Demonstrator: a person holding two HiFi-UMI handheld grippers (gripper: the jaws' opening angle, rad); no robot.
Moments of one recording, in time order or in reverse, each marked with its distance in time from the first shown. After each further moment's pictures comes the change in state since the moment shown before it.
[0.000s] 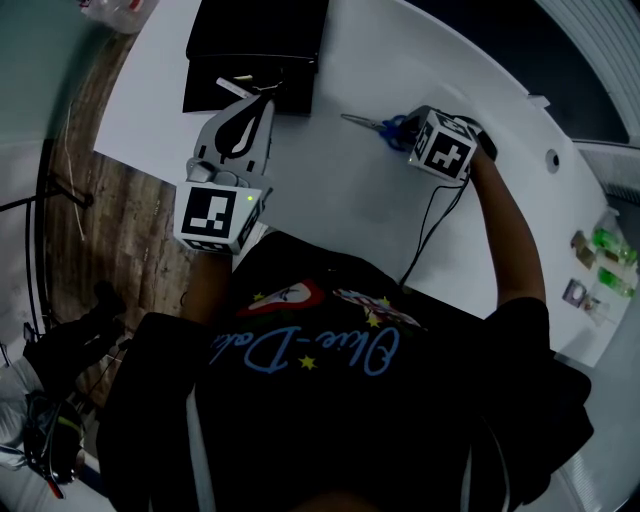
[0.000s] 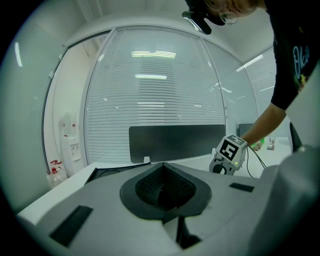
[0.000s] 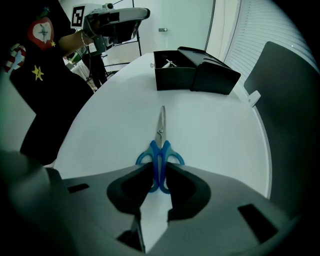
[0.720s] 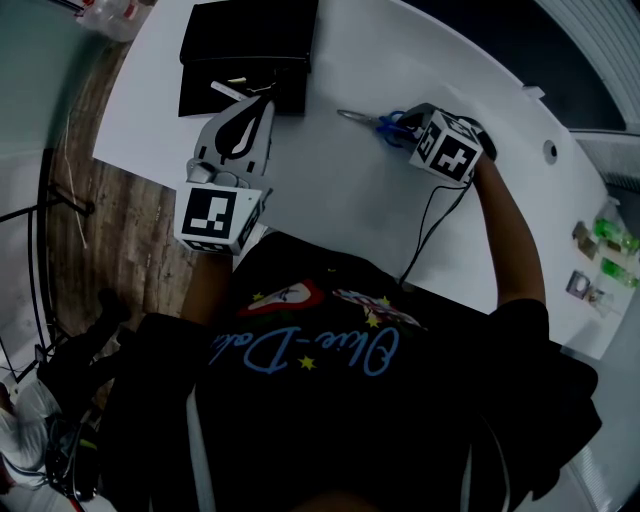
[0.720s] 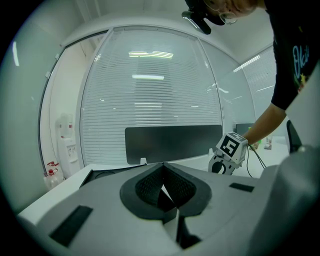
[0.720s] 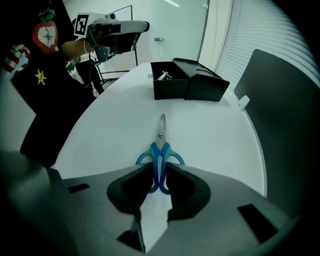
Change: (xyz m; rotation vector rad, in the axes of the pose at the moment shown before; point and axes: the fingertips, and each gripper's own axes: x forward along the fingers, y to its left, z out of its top) left arm 0.003 -0.007 0.003 0.012 -0.001 -0.032; right arm -0.014 -0.001 0.006 0.039 -0.092 -0.056
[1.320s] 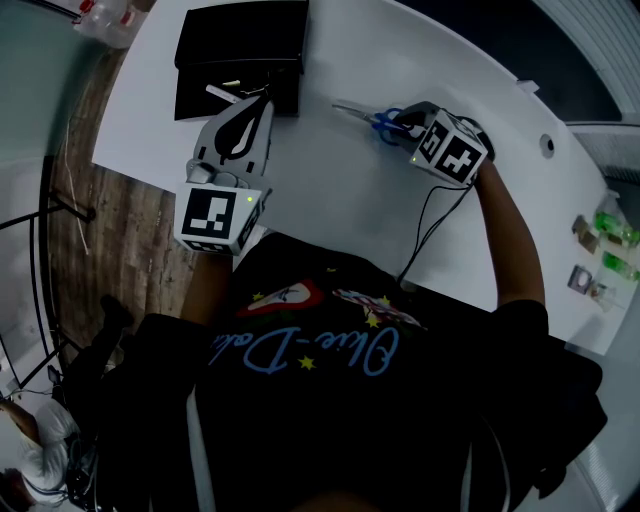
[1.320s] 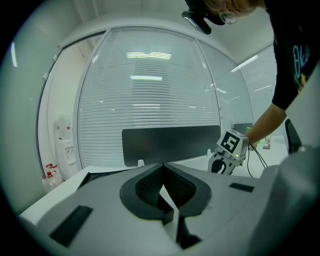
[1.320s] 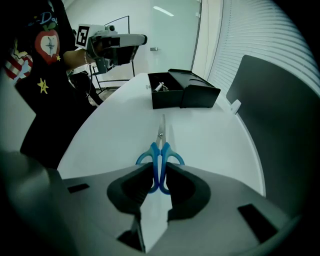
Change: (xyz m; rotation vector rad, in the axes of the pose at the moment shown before) left arm 0.002 -0.011 0.006 0.015 -0.010 -0.013; right arm -0.016 0.000 0.005 0.044 -0.100 -0.034
